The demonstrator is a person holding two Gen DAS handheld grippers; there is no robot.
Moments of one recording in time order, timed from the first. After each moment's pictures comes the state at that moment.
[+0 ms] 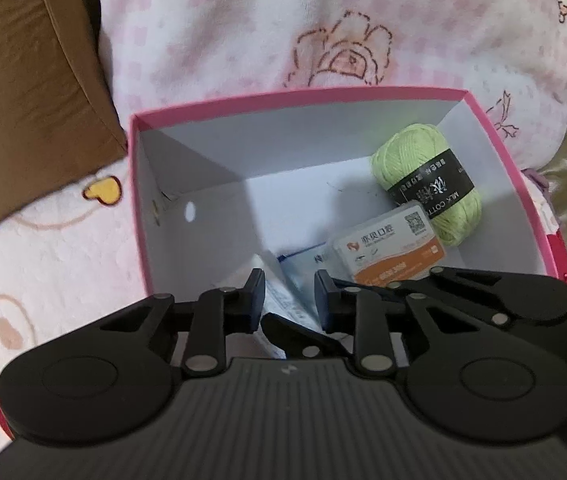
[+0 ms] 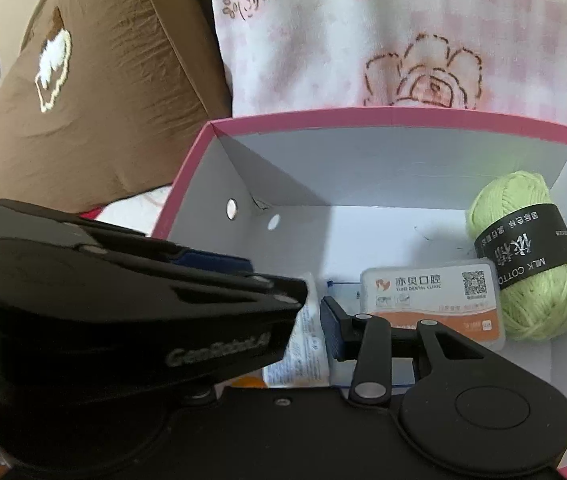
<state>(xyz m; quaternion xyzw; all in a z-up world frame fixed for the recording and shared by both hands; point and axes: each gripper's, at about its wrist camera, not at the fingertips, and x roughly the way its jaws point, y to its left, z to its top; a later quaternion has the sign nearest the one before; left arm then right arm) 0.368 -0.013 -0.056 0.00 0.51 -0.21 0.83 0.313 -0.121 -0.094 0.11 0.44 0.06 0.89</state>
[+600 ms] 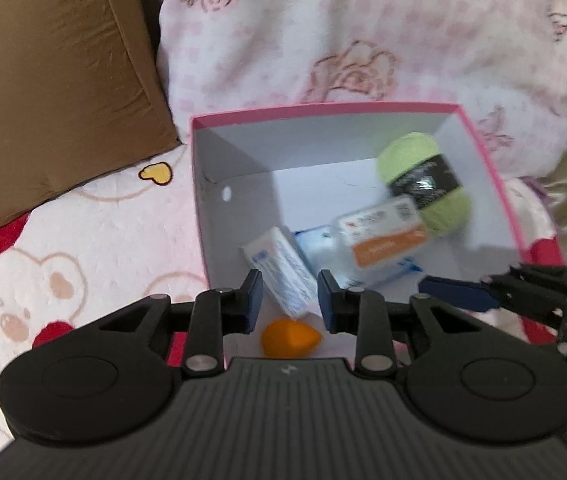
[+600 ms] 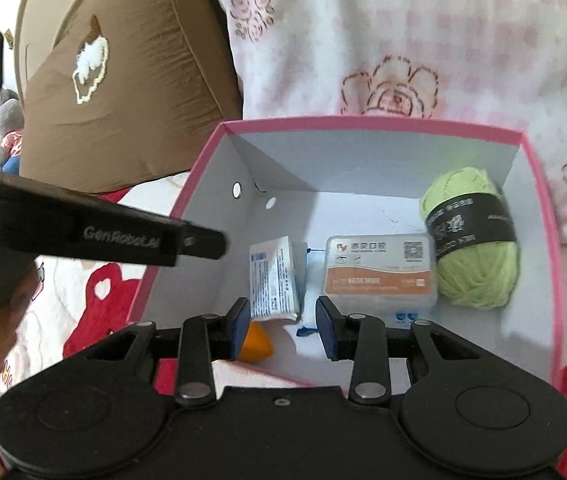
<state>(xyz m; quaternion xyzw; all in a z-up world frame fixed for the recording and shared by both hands) 0.324 0.005 0.006 0.00 0.51 -0.17 0.84 0.250 -0.153 -0.049 0.09 0.44 0.08 0.89</state>
